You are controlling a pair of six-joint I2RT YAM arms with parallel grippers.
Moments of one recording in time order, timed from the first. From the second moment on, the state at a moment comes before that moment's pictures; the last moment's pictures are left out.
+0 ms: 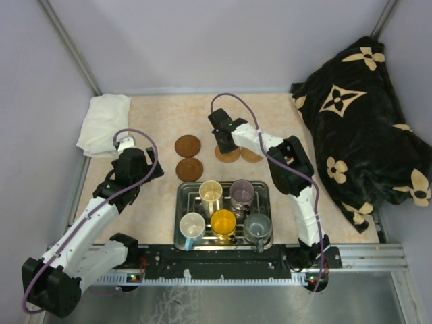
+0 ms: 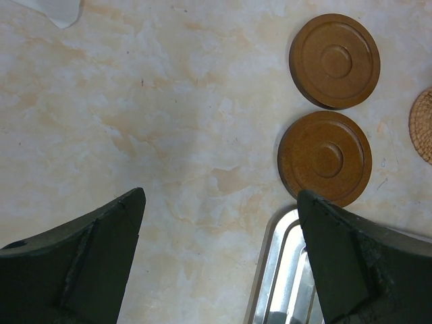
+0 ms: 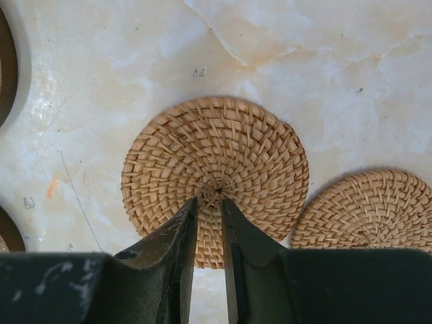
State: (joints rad) left arm -0.38 0.90 0.67 -0.42 -0.41 -0.53; right arm 0.64 2.20 1.74 -0.59 0.22 0.23
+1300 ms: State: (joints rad) left arm -0.38 0.86 0.67 -0.42 -0.42 -0.53; right arm 0.66 2.21 1.77 -0.68 0.29 0.23
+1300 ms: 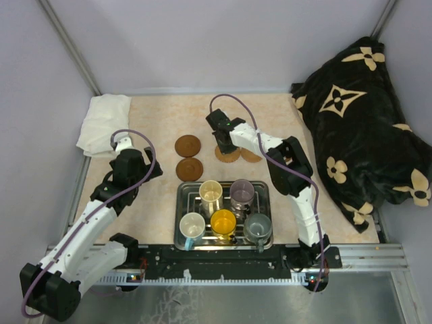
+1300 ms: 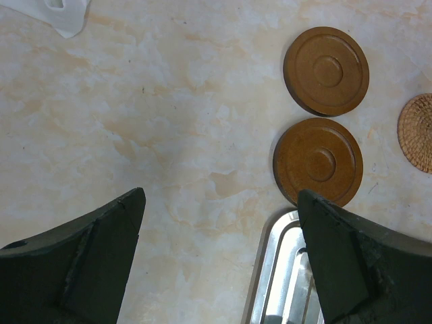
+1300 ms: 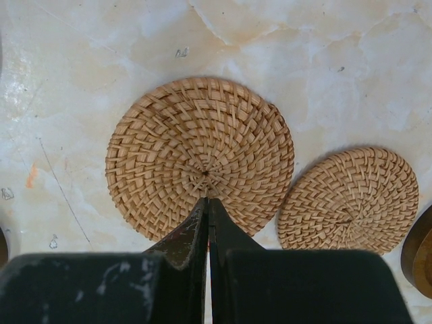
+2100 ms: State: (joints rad) left arm -0.38 0.86 0.67 -0.42 -0.43 -0.53; right arm 0.67 2.24 1.80 -0.68 0.26 0.23
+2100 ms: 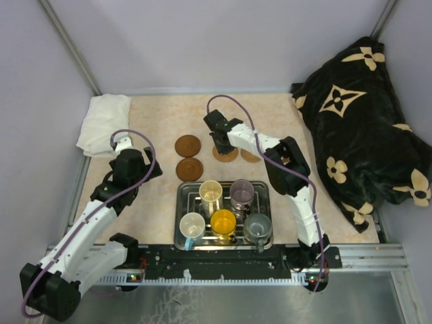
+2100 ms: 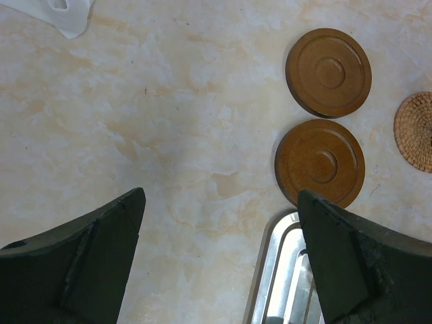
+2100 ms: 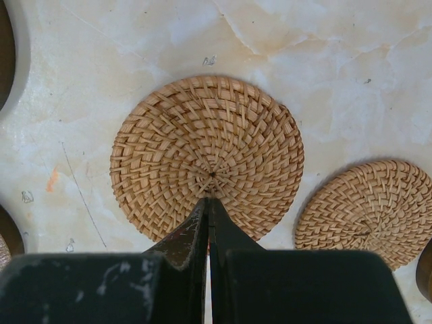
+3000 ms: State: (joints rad) left arm -0.38 0.91 0.67 -0.39 -0.42 -0.53; right arm 0.67 1.96 1.97 -0.70 0.38 0.18
